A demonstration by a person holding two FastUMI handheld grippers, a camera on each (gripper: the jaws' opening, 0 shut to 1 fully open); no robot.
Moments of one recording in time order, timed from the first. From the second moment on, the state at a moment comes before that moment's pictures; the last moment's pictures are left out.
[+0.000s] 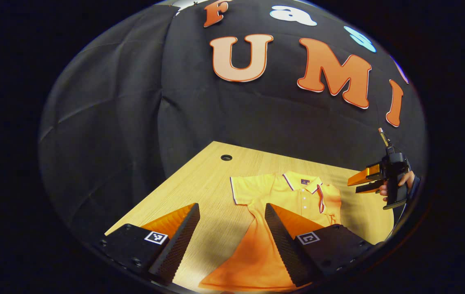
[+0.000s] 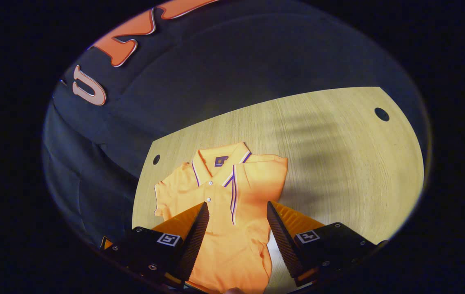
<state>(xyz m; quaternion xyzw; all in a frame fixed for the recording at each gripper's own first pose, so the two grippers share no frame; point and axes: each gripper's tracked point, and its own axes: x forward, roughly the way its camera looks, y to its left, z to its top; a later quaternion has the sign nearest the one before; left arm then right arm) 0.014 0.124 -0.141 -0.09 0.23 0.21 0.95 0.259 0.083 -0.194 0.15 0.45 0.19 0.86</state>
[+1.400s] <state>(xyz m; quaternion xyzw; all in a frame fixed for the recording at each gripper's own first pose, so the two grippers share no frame) 0.222 0.192 -0.321 -0.14 0.54 0.10 0.83 0.099 0.015 -0.144 0.13 0.25 -0.01 0.96</state>
